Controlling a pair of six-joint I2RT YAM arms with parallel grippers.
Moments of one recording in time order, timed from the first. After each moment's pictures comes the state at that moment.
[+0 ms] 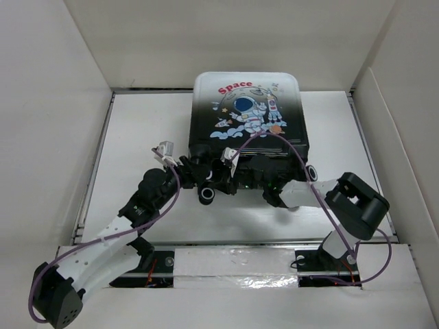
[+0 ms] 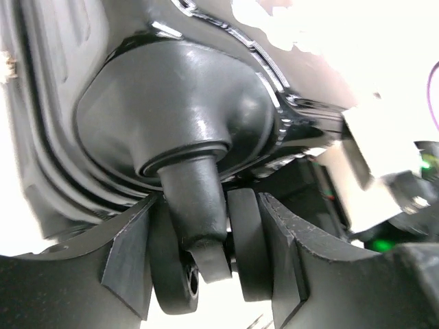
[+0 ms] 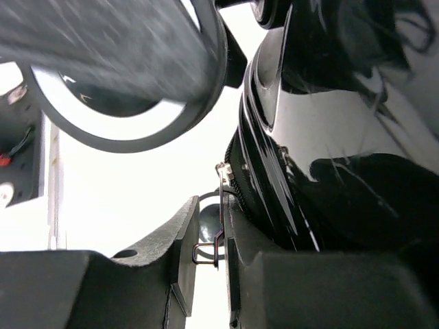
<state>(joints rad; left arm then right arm) -0.62 0.79 0.46 0.14 0.02 -0.73 0.83 1.60 0.69 0.75 -0.42 0.05</state>
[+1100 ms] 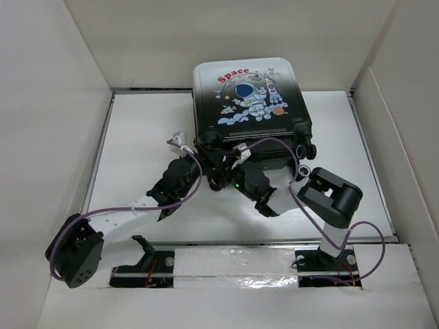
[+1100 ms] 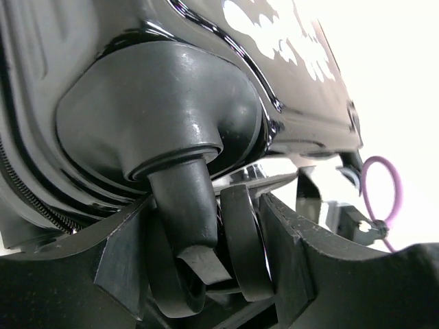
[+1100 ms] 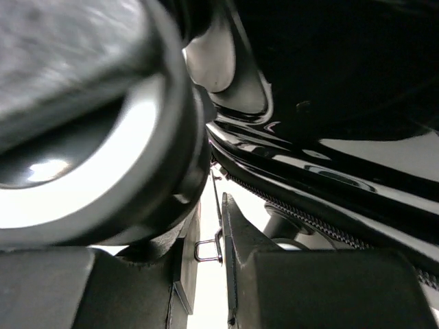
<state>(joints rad) -0.75 1.16 0.54 0.52 -0.24 -0.87 0.92 1.79 0.66 1.14 0.08 0.47</state>
